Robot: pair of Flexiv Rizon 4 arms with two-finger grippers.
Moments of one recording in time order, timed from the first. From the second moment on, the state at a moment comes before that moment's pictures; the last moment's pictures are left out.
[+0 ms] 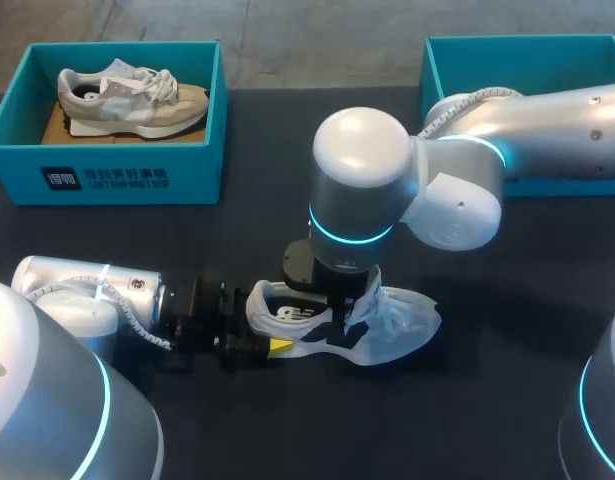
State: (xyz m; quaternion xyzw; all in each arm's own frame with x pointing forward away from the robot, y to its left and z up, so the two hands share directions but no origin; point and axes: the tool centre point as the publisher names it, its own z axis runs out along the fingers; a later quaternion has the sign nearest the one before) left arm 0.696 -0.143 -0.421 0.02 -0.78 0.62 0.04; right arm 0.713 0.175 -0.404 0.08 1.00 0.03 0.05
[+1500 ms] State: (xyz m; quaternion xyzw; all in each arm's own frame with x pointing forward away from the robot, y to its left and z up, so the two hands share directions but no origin) left arm 0.694 -0.143 -0.421 0.02 -0.78 0.62 0.04; right arm 0.676 0.179 -0.410 0.10 0.99 0.00 -0.07
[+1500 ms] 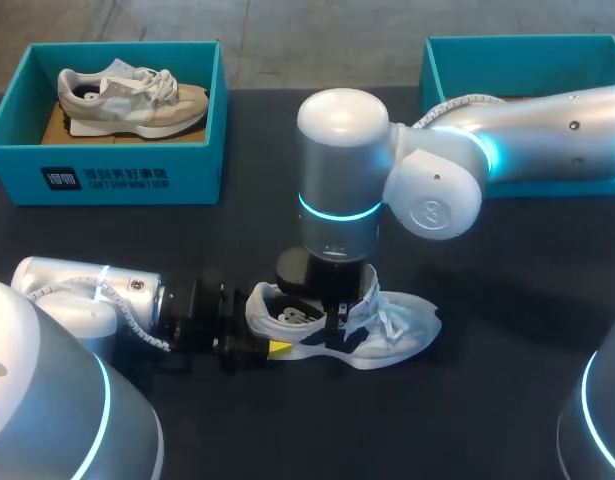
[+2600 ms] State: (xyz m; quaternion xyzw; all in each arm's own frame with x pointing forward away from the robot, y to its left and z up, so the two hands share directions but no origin) left arm 0.690 -0.147 -0.417 0.02 -0.78 0.62 0.04; right arm 0.667 0.170 -0.382 0.07 0.99 0.13 0.03
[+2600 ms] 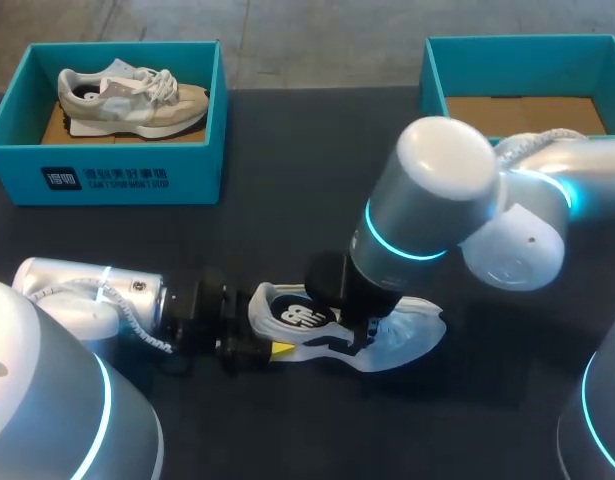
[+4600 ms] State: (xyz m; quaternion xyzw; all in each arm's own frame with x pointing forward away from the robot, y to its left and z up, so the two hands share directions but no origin) left arm 0.695 -0.142 -0.420 0.02 -0.78 0.62 0.04; right arm 0.682 0.191 -0.348 0.03 0.97 0.24 0.07
